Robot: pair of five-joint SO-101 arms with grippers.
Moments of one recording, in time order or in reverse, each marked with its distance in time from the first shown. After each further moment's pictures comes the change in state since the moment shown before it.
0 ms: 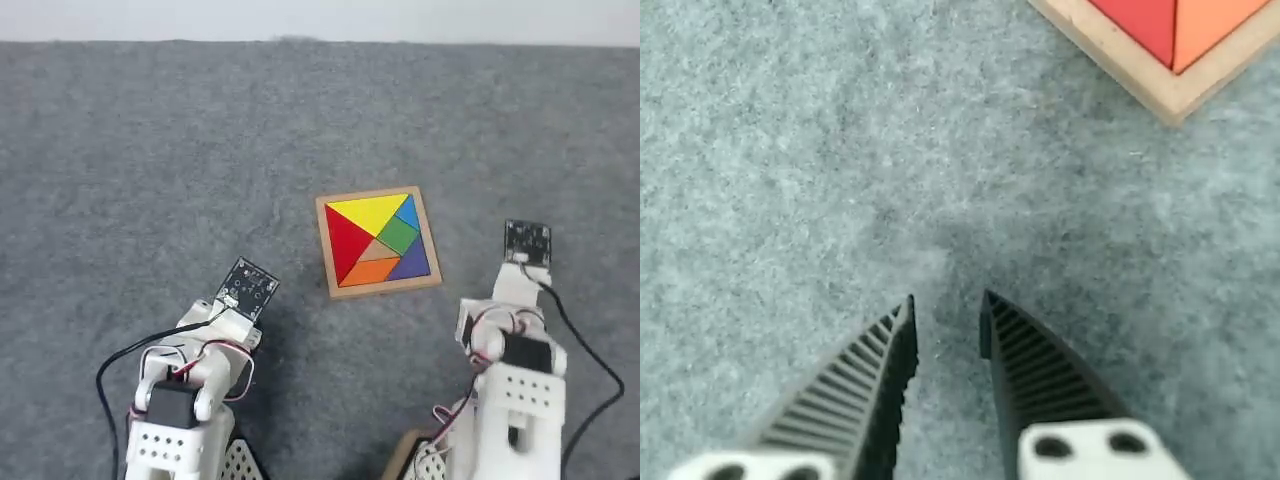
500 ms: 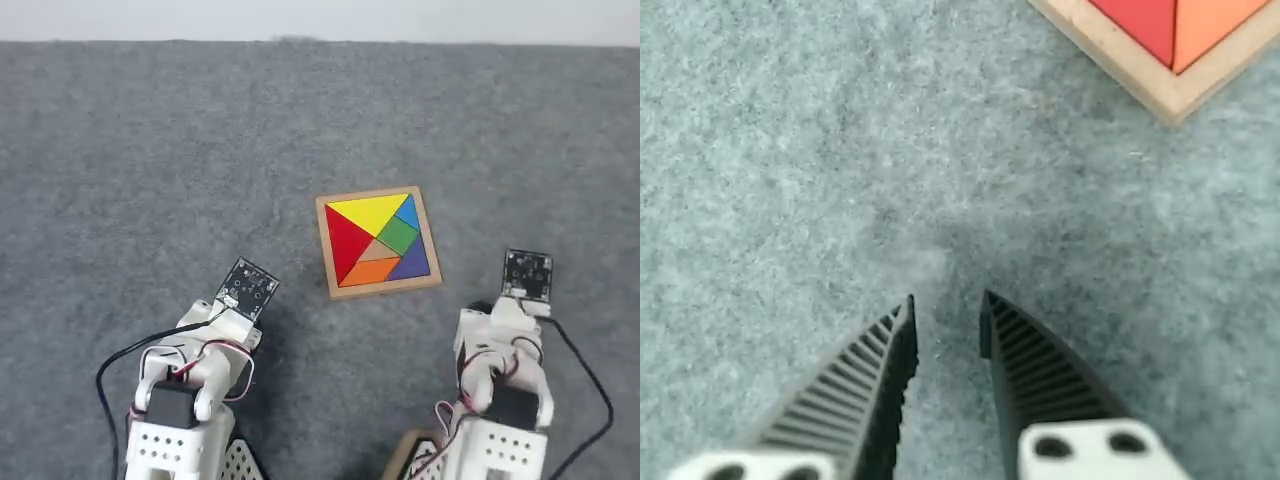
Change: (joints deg) left arm 0.0 0.0 0.0 0.0 0.0; right arm 0.7 -37.3 14.2 10.0 0.1
